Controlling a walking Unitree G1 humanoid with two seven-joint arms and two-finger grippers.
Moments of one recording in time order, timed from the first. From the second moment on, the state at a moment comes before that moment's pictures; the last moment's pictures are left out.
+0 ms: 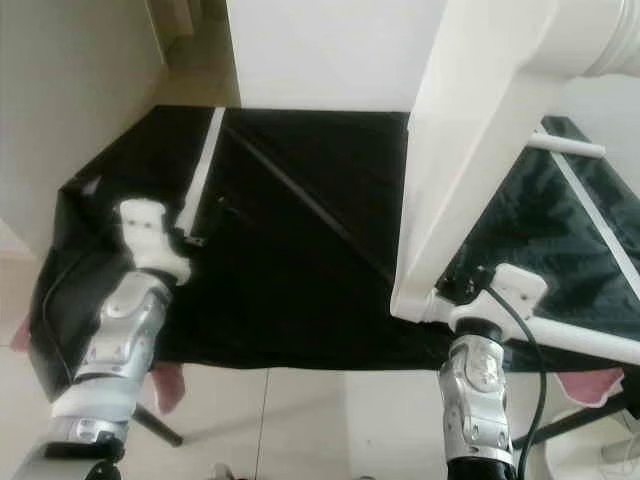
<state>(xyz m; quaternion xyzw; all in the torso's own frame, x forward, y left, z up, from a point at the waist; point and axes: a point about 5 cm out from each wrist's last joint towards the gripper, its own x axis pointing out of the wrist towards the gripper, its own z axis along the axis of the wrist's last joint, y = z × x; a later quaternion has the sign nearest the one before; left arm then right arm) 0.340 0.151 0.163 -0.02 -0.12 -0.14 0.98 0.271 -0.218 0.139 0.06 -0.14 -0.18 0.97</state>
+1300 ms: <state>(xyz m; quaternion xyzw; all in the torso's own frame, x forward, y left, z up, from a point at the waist) 0.313 0.135 0.184 0.03 -0.11 -0.33 0.94 0.203 -0.163 0.126 0.04 -0.09 0.03 0.99</state>
